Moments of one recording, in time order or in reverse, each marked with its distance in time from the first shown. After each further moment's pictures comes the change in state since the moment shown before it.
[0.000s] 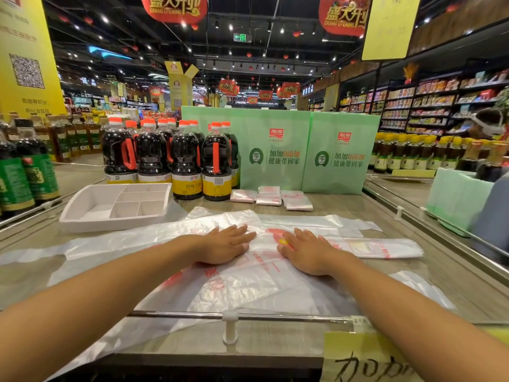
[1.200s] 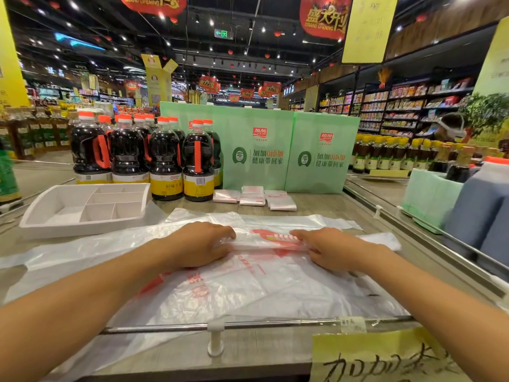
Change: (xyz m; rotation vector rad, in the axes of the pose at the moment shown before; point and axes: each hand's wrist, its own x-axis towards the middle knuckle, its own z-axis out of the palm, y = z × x) left_hand -0.008 -0.014 -0.005 0.077 0.380 0.139; right_hand -0.043 0.058 -0.039 -0.221 0.102 -0.174
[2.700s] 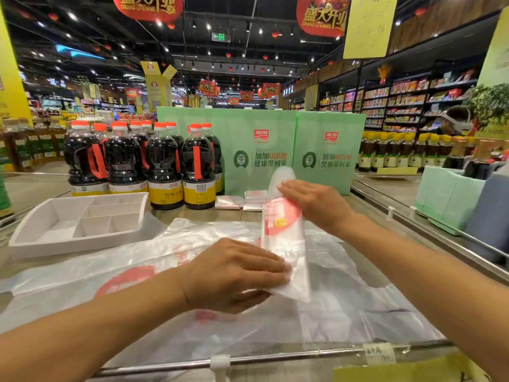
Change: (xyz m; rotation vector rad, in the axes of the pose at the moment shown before) left_hand -0.014 0.066 -0.013 -0.070 0.560 0.787; right_hand 0.089 0.019 -0.031 -0.247 0.791 -0.311
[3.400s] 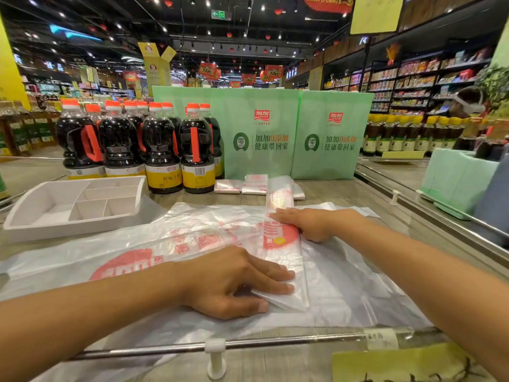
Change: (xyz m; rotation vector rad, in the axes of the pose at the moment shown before) left_hand -0.010 0.007 0.007 -0.431 -0.409 -0.274; right_hand -0.018 -0.019 0.043 0.398 -0.909 0.219
